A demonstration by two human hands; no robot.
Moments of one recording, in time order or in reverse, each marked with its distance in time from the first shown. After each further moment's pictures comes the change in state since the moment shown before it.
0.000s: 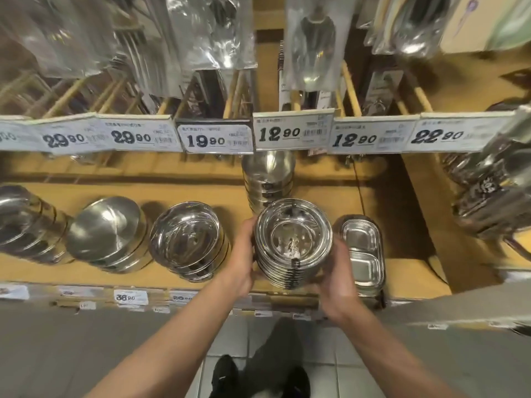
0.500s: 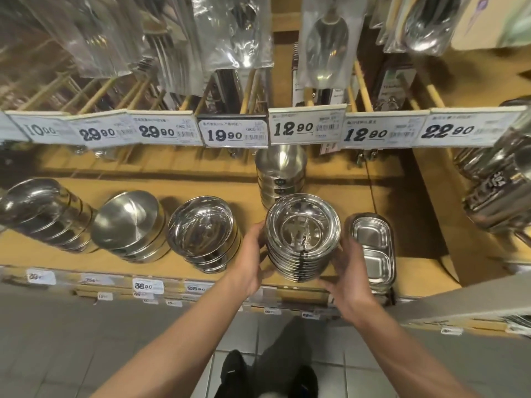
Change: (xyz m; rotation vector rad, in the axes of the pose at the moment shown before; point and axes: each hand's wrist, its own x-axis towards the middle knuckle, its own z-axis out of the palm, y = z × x) left_hand -0.019 -0.004 -0.009 -0.086 -0.005 0.013; right_hand -0.016 -0.007 -0.003 -0.056 -0.008 0.006
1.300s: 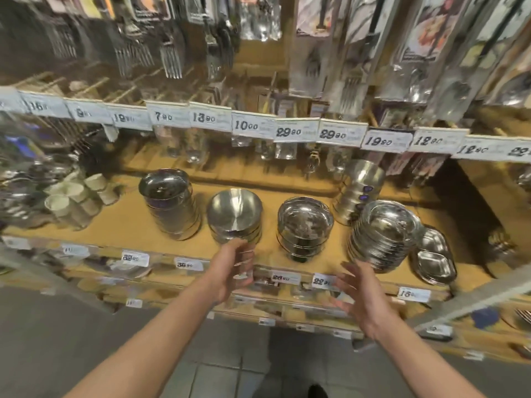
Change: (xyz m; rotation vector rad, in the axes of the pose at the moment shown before) left_hand -0.098 0.035 -0.278 -0.001 -0.011 0.036; right_hand -0.113 0.106 0.138 -0.116 0.058 0.034
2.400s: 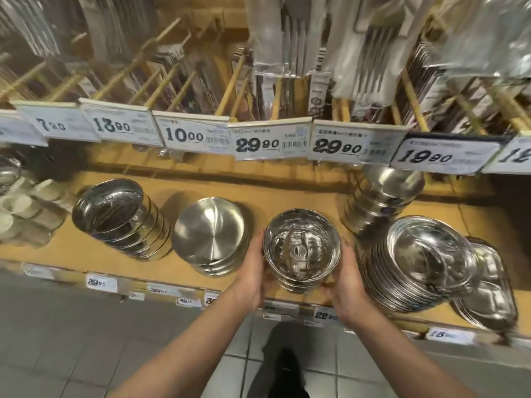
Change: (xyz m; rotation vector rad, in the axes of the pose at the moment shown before) left_hand 0.133 0.004 0.085 0.022 -0.030 -0.070; right_hand 0.129 -0.036 0.055 -0.025 -0.104 -0.029
